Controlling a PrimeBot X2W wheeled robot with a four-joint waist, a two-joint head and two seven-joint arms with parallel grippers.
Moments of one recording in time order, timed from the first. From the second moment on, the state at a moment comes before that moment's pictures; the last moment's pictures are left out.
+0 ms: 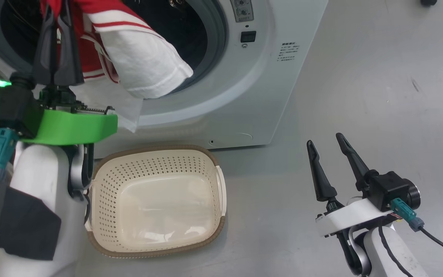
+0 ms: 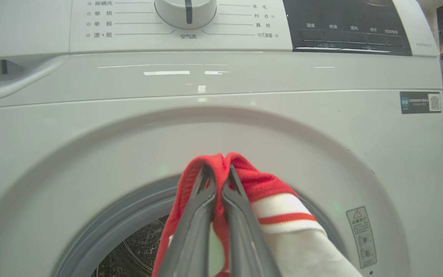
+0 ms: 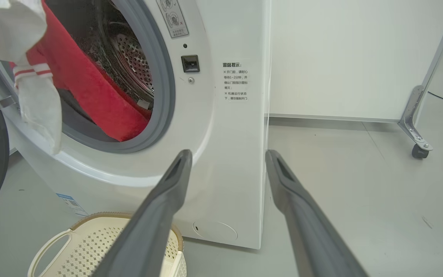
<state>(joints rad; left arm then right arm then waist) -0.58 0.08 -0.17 0.05 -0.24 0.06 -0.26 -0.14 -0.05 0.25 0.15 0.24 0.05 -0.26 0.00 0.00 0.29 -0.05</state>
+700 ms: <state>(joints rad) -0.19 0.06 -0.21 0.07 -0.29 0.09 -0.21 -0.13 -0.05 0.25 0.13 0.23 0.05 -0.26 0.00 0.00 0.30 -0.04</state>
